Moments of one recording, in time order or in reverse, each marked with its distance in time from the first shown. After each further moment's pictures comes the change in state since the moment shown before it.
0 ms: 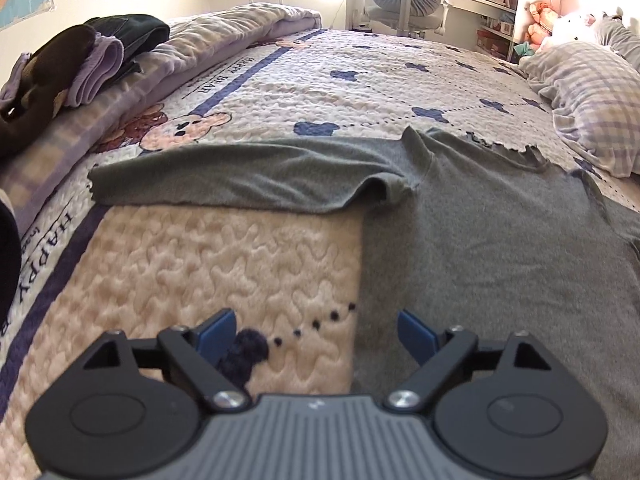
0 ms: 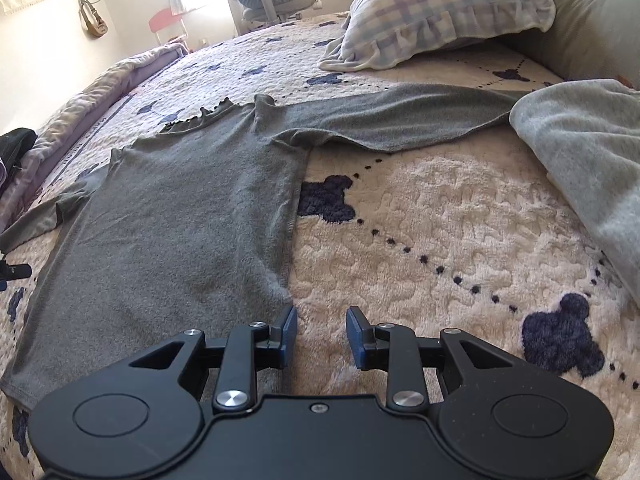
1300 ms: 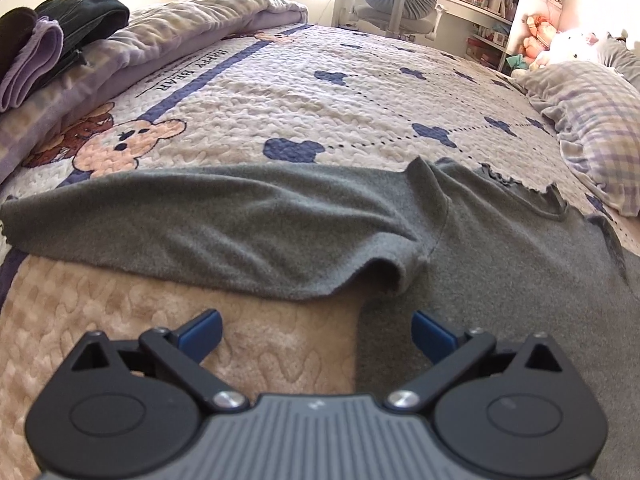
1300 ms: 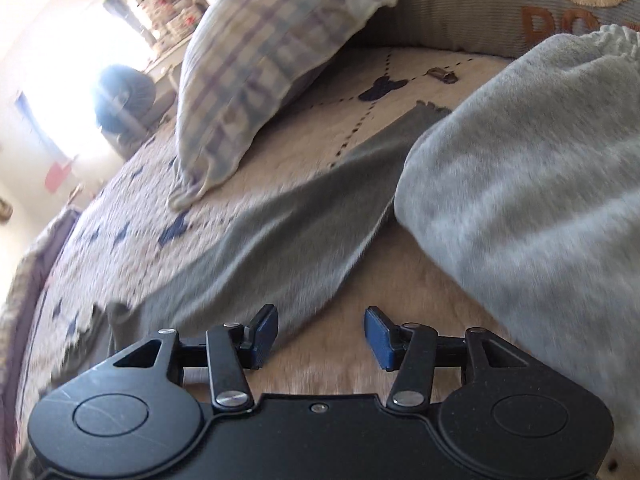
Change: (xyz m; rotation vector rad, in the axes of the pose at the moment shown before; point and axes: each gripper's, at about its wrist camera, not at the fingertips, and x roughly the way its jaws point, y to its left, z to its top) left arm 0.079 0.001 0.052 -0.021 0.006 -0.100; right arm 0.089 -0.129 0.110 0.538 -0.189 -0.075
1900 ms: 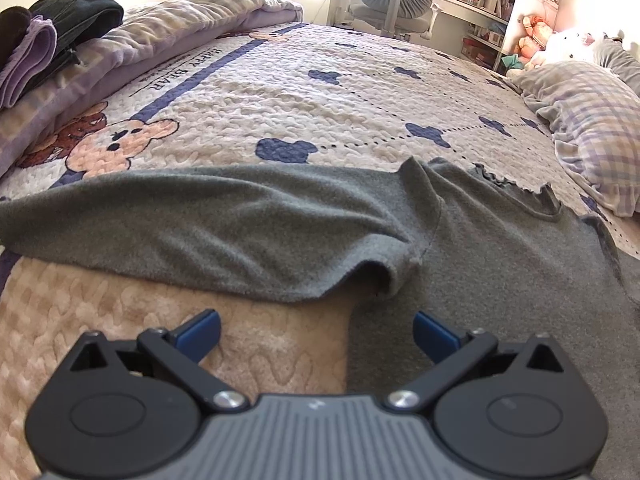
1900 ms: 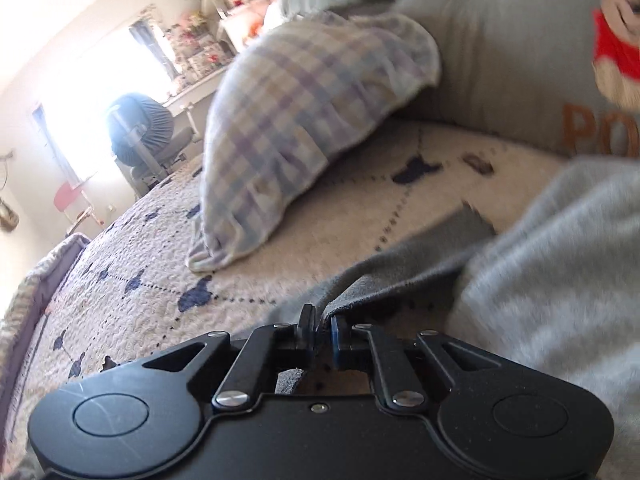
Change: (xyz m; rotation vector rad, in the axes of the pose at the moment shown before) left arm -0.001 0.000 0.003 -0.014 0.003 -0.027; right arm -0.013 0.047 0.034 -0.147 -0.161 0.018
